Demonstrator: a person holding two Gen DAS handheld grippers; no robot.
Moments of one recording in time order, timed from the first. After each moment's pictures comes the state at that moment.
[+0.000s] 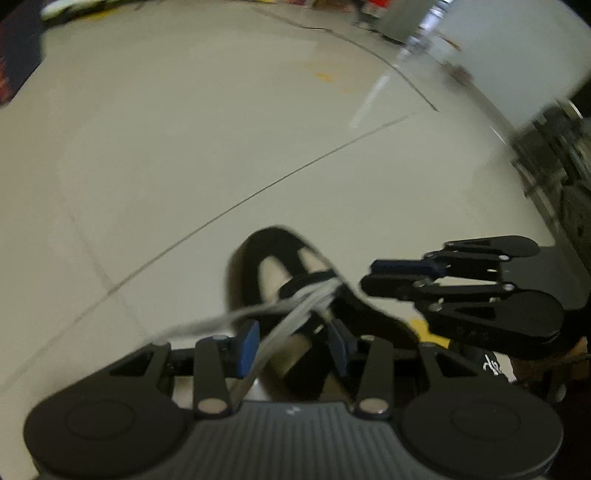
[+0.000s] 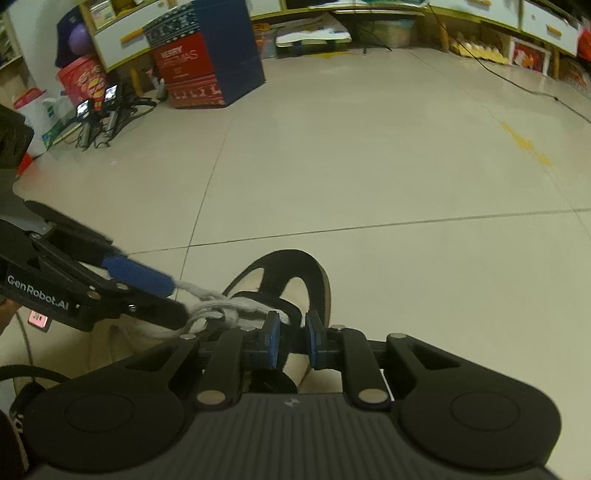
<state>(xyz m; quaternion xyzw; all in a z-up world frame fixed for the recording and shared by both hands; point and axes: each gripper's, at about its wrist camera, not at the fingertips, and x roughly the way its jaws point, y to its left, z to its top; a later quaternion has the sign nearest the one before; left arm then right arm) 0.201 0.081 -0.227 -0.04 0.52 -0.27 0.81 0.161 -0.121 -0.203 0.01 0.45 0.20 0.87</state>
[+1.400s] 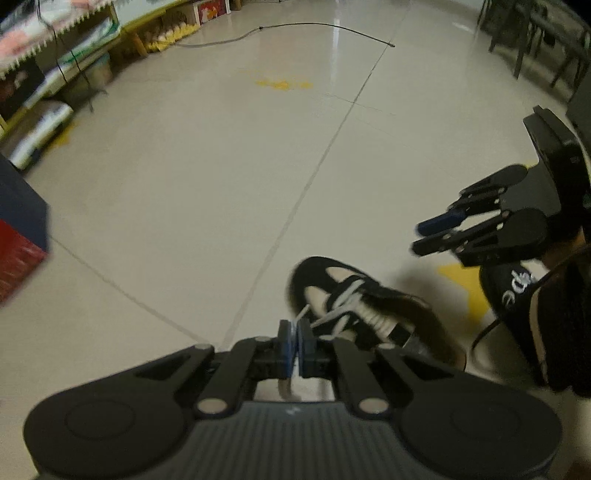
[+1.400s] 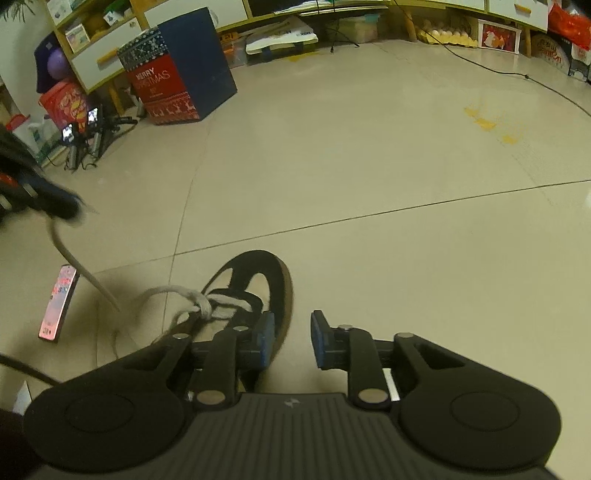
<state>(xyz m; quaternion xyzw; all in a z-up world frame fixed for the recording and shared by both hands) 0.188 0.081 -0.092 0.22 0.49 -0.26 0.80 0.147 -0.167 -0.167 0.03 0.46 0.17 0.87</state>
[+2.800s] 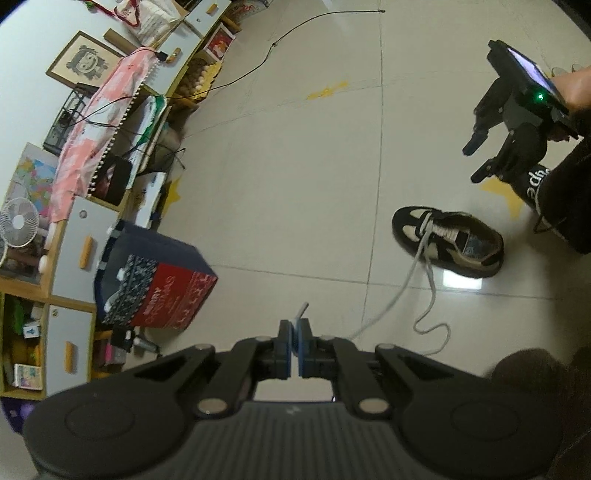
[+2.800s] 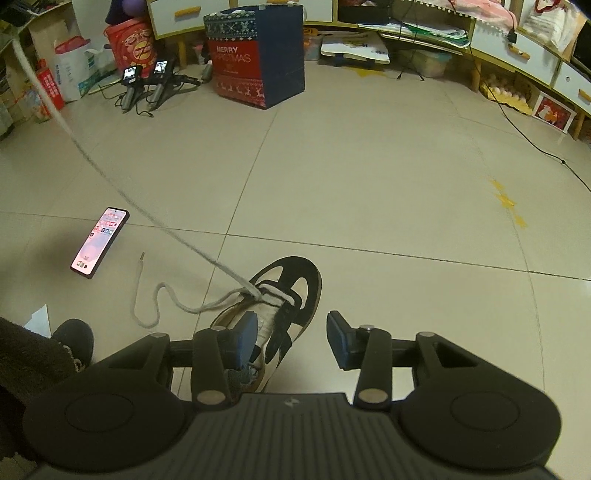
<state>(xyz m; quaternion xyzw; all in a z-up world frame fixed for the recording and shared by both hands) 0.113 0.115 0.090 0.44 0.43 -0.19 0.77 0.118 -0.135 -0.076 -0.11 0.46 0.24 0.85</state>
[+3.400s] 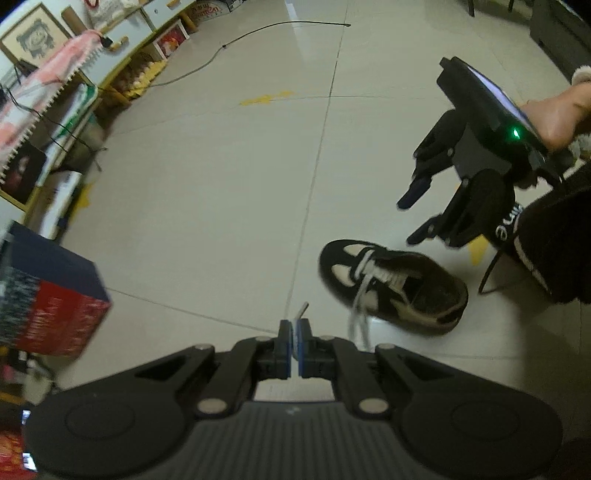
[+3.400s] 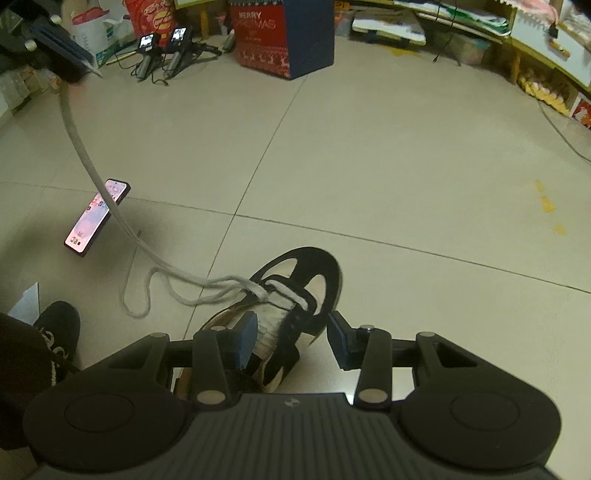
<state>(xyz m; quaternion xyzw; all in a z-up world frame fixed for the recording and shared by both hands) 0.162 0.079 -0.044 0.33 0.46 -0.29 0.77 0.154 -0.106 -0.134 -0.13 0.48 0.28 0.82</state>
